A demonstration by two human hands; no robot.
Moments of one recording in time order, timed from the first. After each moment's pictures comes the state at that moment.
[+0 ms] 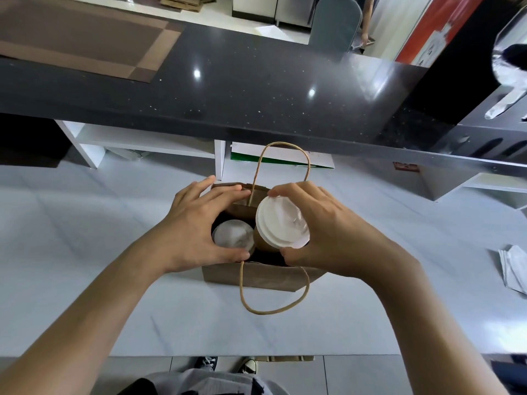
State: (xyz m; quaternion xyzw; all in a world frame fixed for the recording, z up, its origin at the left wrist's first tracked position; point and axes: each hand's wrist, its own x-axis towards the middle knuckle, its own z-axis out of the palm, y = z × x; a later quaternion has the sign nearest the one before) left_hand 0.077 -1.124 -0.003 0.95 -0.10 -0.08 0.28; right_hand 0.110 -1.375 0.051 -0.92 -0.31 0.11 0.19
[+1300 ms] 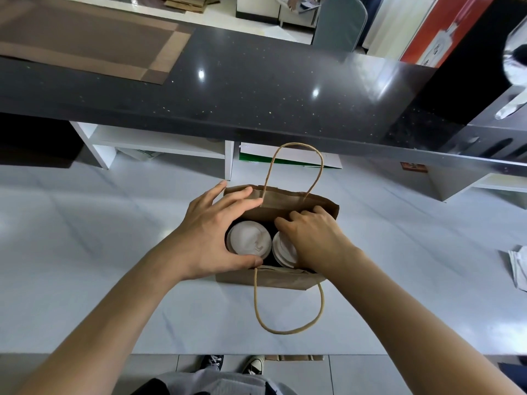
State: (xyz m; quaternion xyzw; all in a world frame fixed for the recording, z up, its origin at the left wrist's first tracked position) left_hand 0.068 -1.121 -0.012 0.95 -0.12 -0.07 0.28; right_hand 0.128 -1.341 -0.025 -0.93 -0.34 0.06 -0.16
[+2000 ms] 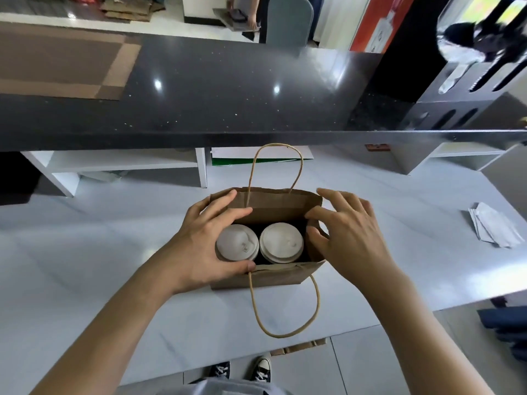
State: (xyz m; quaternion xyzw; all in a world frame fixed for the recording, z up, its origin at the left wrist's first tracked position) left_hand 0.069 -1.120 -0.016 0.93 -0.17 -0.09 0.32; right_hand 0.080 -1.394 -0.001 -0.99 -0.12 -0.09 0.05
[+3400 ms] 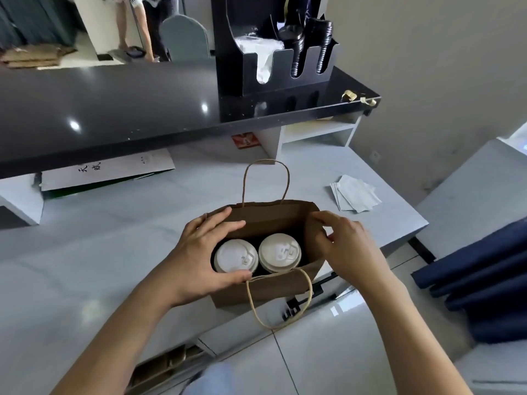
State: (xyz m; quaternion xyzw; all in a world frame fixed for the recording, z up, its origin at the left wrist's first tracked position) left_hand 0.049 -1.484 -0.020 0.91 -0.25 -0.13 0.31; right_hand -0.009 -1.761 -0.001 -0.96 0.14 -0.03 0.26
